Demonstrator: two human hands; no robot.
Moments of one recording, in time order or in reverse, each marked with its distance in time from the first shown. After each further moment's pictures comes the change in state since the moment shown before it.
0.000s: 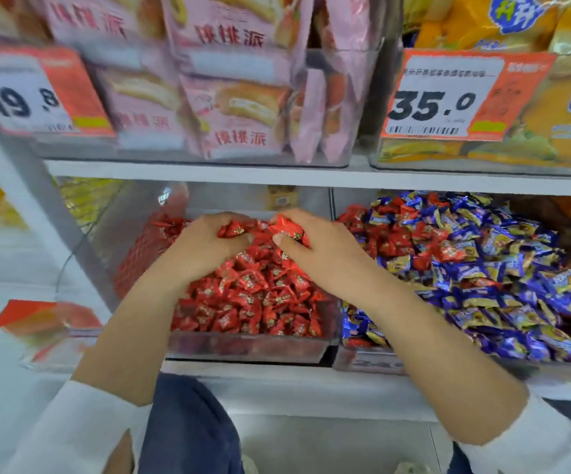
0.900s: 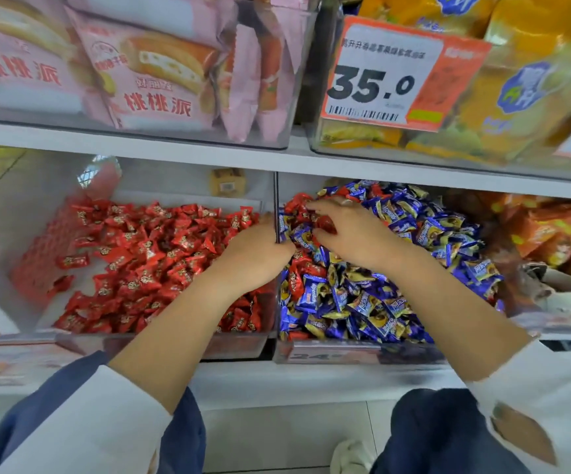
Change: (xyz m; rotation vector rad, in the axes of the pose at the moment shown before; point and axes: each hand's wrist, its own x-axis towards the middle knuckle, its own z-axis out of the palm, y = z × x) left_hand 0.011 0.070 0.108 0.090 -0.220 0.084; right_hand -0.005 0.102 -0.057 -0.420 -0.079 0.140
